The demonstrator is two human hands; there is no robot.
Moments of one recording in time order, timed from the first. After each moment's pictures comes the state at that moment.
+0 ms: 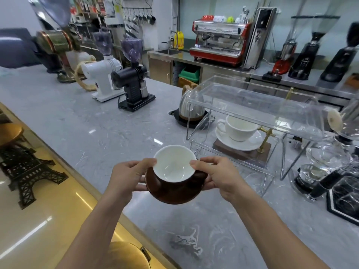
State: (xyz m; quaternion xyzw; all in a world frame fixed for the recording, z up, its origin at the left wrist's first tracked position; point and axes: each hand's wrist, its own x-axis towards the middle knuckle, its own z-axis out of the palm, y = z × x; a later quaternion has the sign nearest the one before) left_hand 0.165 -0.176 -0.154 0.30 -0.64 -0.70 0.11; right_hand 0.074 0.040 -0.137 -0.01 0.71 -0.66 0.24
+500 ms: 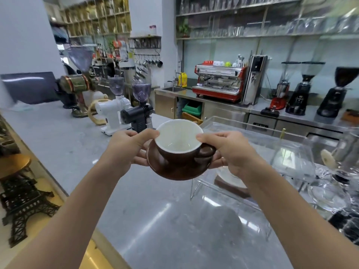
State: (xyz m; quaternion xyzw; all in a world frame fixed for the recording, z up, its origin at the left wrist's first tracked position) left_hand 0.118 -0.201 -0.007 0.20 -0.70 -0.66 0.19; right_hand 0.042 0.031 0.010 -0.14 0.72 -0.66 0.16
